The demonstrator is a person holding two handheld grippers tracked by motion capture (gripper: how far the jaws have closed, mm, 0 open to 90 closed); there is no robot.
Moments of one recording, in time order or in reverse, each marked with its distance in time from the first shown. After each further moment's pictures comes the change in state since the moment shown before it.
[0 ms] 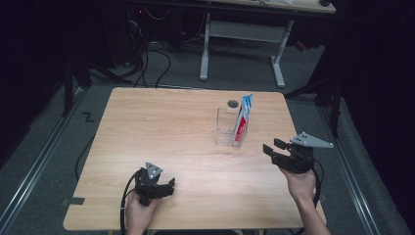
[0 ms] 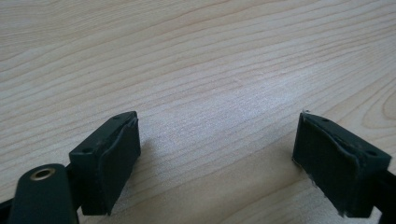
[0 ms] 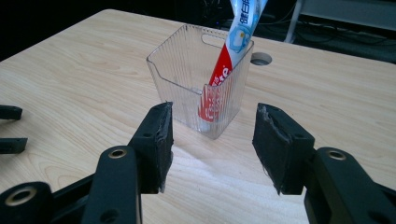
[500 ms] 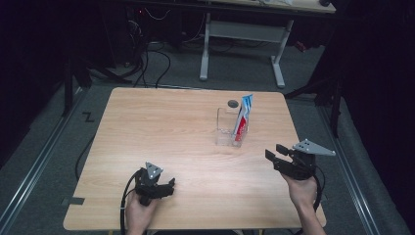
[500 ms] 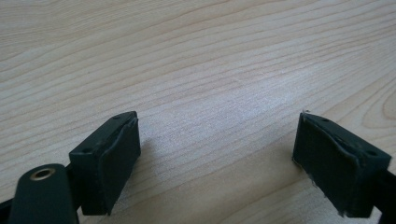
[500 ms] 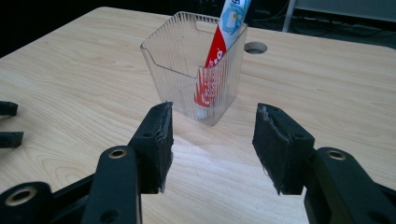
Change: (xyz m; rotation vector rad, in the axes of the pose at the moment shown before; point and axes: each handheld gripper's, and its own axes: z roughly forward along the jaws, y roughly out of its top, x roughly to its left) left arm 0.000 0.000 0.000 0.000 0.000 0.000; right arm -0.001 -0.019 -0.005 0.000 -0.015 0.037
